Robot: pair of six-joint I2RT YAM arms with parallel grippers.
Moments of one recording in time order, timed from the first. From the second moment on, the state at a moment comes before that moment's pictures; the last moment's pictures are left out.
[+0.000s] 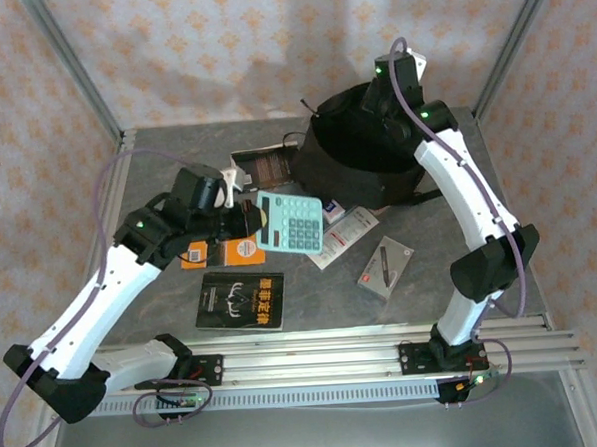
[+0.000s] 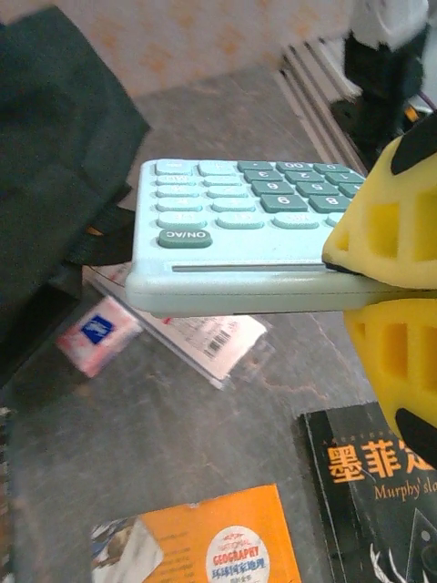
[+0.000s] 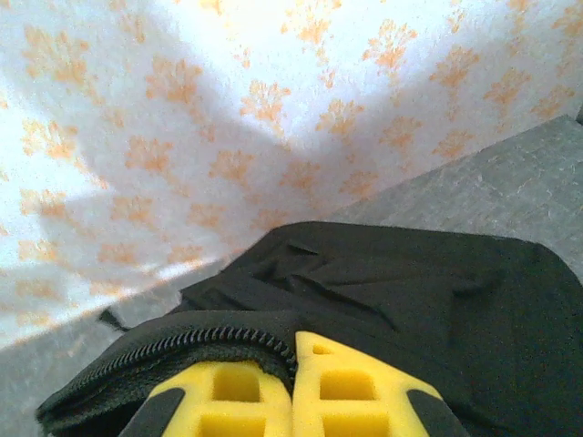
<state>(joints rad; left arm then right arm) -0.56 1.13 1.35 -0.96 0.18 -0.66 0.37 1.73 1.98 -0.75 0.39 0.59</state>
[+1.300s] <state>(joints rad) -0.58 1.90 2.07 -1.16 -0.07 -1.14 0.48 1.81 2.02 -0.85 0.42 1.26</state>
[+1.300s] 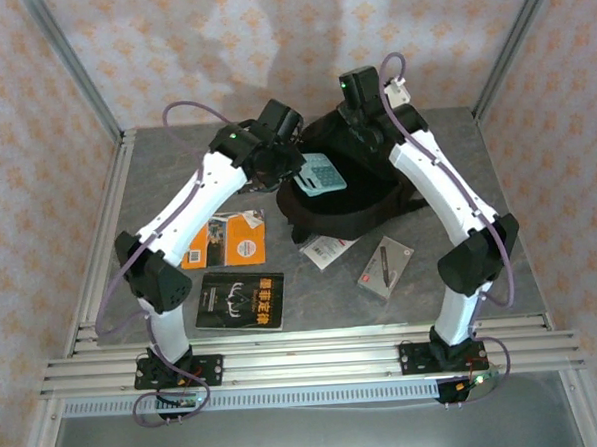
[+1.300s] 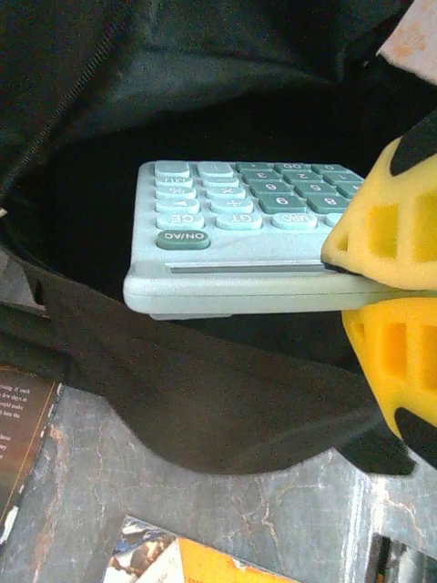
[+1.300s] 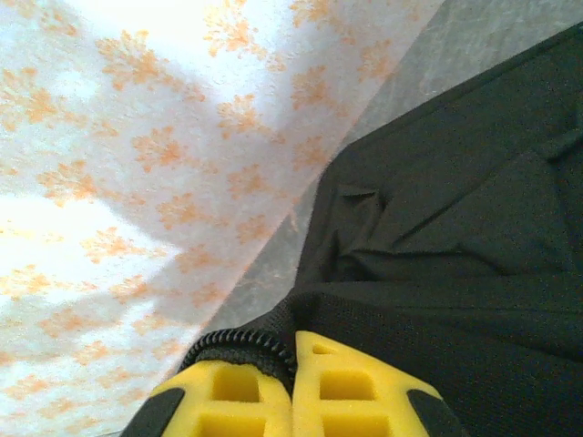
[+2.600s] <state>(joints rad) -0.51 2.02 2.44 -0.96 0.11 -0.89 0.29 1.99 2.20 -0.79 0.25 1.32</state>
